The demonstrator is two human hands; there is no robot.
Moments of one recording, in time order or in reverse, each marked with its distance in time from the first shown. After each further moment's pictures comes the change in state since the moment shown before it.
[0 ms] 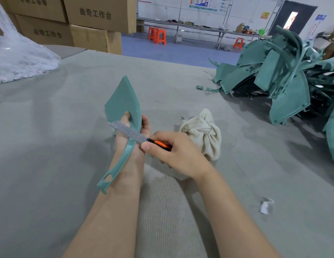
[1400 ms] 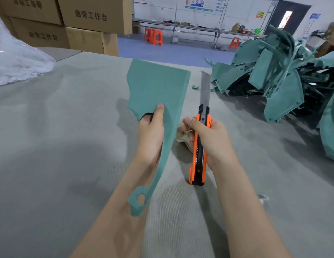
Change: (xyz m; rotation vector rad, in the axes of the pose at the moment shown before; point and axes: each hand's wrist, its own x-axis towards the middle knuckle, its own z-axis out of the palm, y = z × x) left_hand -0.041 -0.040 0.028 1.030 -0.126 0.250; right_hand -0.004 0.006 -0.043 0.607 0.538 0.332
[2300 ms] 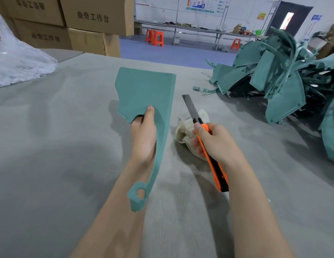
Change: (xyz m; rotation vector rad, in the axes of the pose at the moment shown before) left_hand 0.008 0.001 -0.010 -0.053 0.118 -0.041; right_hand 0.006 0.004 -0.021 -0.514 -0.045 0.016
